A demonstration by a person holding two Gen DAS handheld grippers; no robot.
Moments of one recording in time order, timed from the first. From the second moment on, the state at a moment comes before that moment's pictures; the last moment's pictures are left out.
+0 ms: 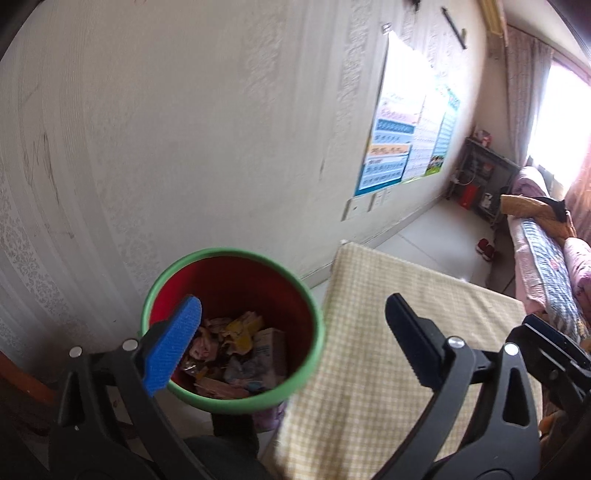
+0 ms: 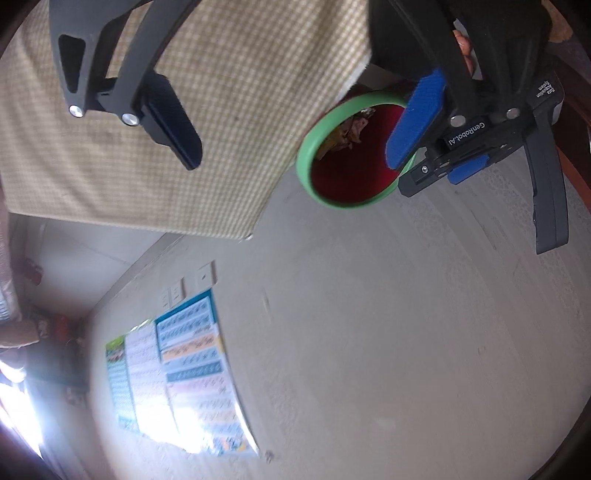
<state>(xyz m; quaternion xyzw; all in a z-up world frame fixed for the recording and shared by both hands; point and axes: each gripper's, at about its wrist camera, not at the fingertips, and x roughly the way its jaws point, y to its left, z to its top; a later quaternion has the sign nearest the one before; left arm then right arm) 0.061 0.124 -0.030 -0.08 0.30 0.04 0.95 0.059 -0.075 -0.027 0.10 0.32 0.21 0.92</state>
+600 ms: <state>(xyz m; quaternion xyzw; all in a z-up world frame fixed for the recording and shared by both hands) 0.015 0.026 0.017 -0.03 0.23 0.02 0.97 -0.030 -0.172 -0.002 0.07 0.19 0.06 0.98</state>
